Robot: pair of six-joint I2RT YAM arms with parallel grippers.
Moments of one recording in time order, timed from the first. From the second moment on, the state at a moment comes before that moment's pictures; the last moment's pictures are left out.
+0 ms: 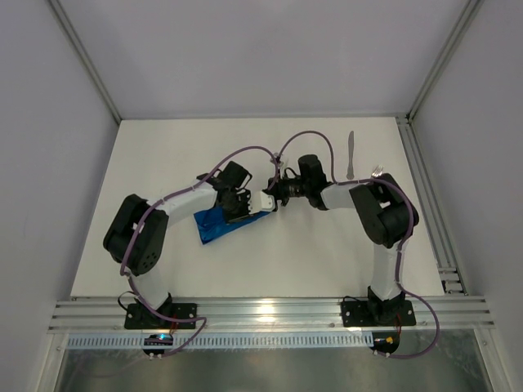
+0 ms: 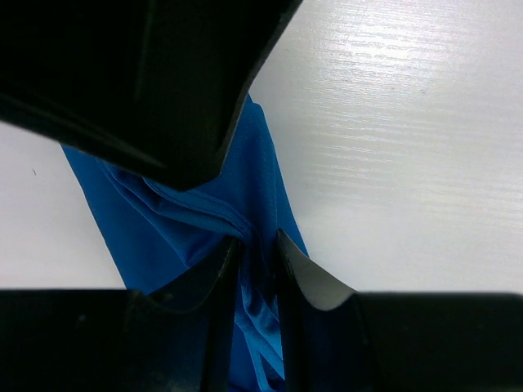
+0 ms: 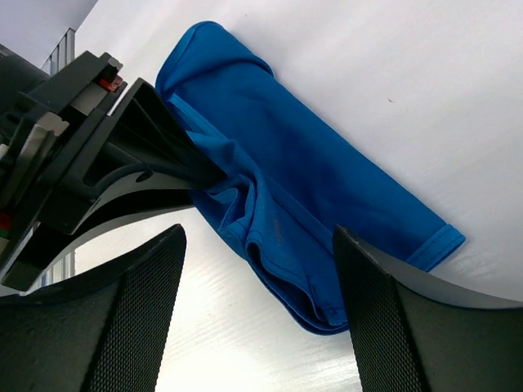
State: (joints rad) left arm -0.59 1.76 1.14 -0.59 0.27 0.84; right arm 0.46 1.98 1.01 0.48 -0.90 0.22
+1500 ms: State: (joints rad) left arm -0.26 1.63 1.14 -0.61 0.19 0.48; right arm 0.50 2.10 1.02 0.54 -0.83 0.34
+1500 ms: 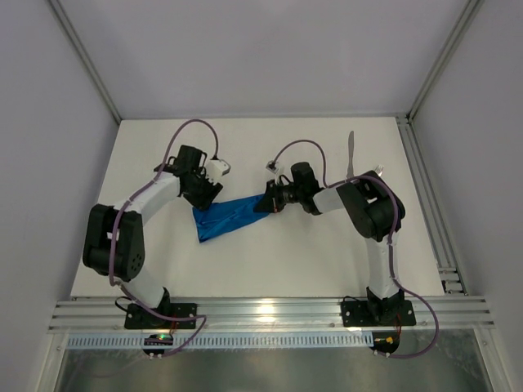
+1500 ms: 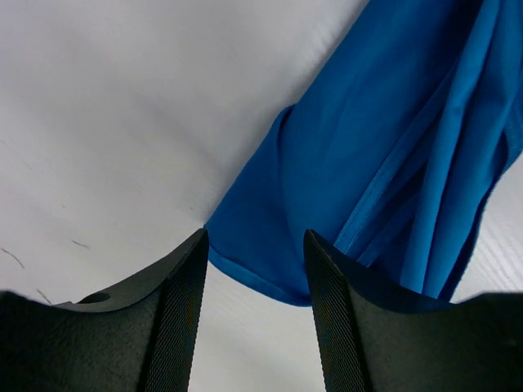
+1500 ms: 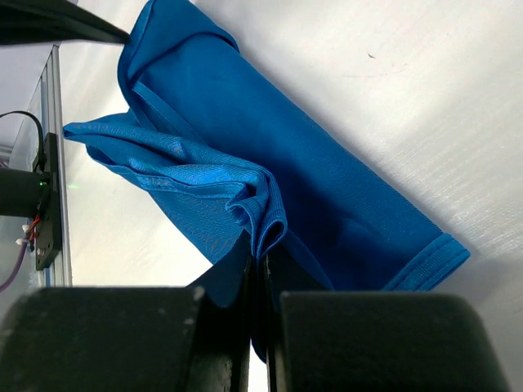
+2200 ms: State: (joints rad) left arm -0.33 1.68 0.98 -0.46 0.00 0.55; right arm 0.47 2.15 1.04 0.71 -0.86 0.63
